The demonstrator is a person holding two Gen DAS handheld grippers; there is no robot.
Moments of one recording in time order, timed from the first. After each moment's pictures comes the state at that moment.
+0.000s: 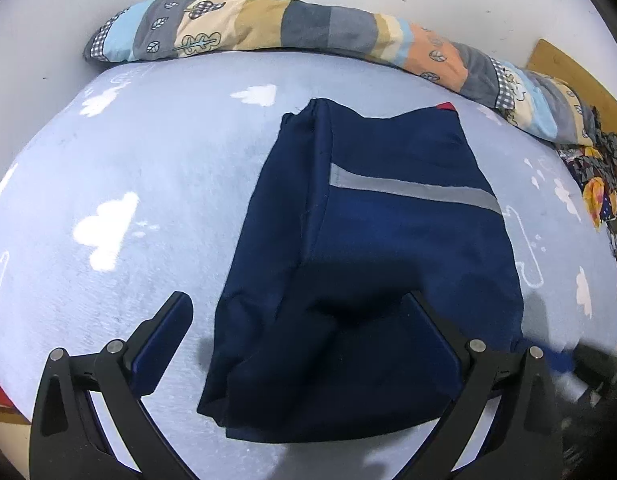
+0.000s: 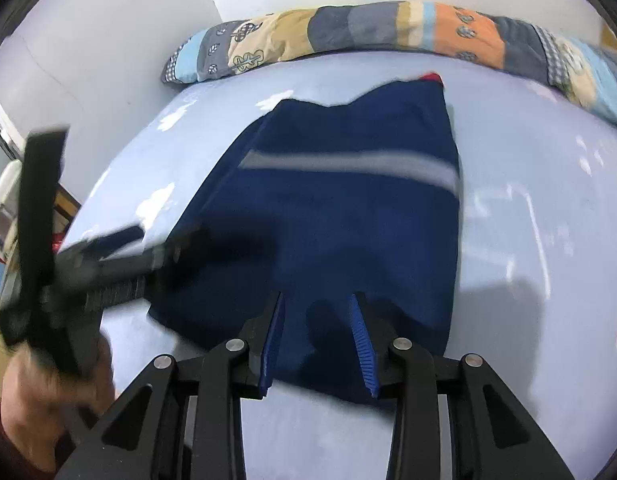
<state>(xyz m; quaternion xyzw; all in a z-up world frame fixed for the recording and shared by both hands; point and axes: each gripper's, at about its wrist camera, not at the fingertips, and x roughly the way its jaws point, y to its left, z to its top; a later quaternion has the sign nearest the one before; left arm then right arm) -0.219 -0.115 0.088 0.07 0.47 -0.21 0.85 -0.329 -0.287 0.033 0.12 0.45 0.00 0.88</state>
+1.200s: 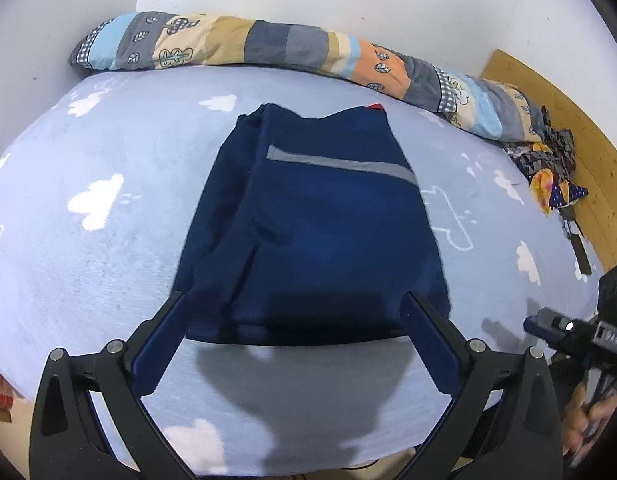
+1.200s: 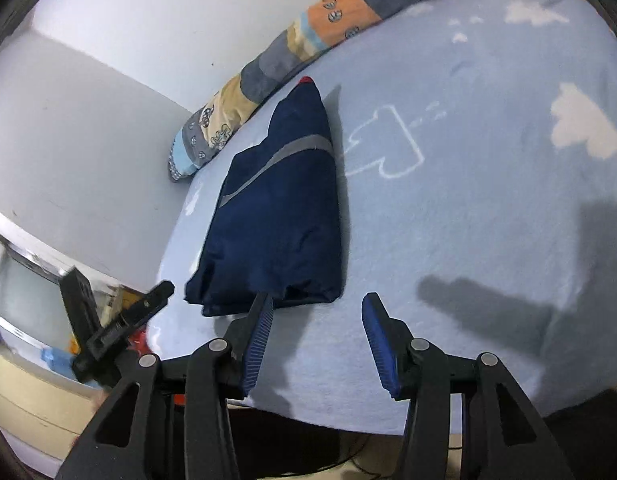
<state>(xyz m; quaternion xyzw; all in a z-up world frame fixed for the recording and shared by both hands) -0.286 -0.097 0.114 0.03 0.45 -0.27 0.85 -0.464 -0.418 0.034 0.40 0.36 0.02 0.84</state>
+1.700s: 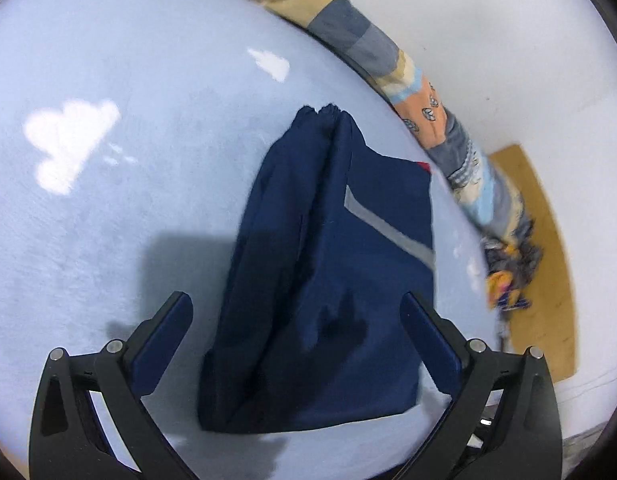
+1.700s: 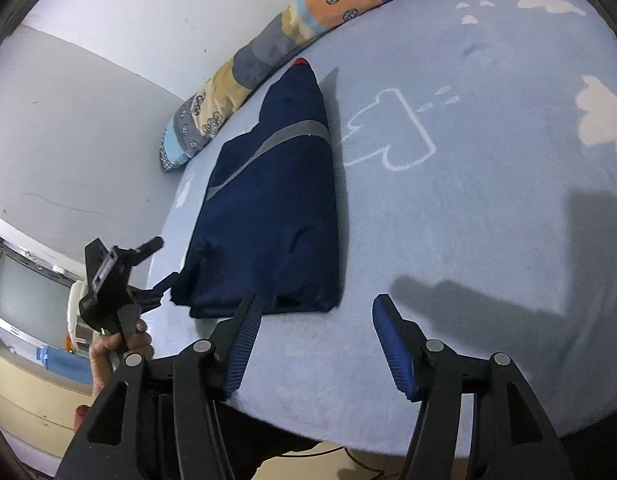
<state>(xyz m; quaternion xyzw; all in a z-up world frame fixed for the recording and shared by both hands) -0.164 -0.055 0.064 -0.21 0.55 -0.28 0.76 -0.427 -0.417 0.022 0.38 0.39 0.02 0.84</state>
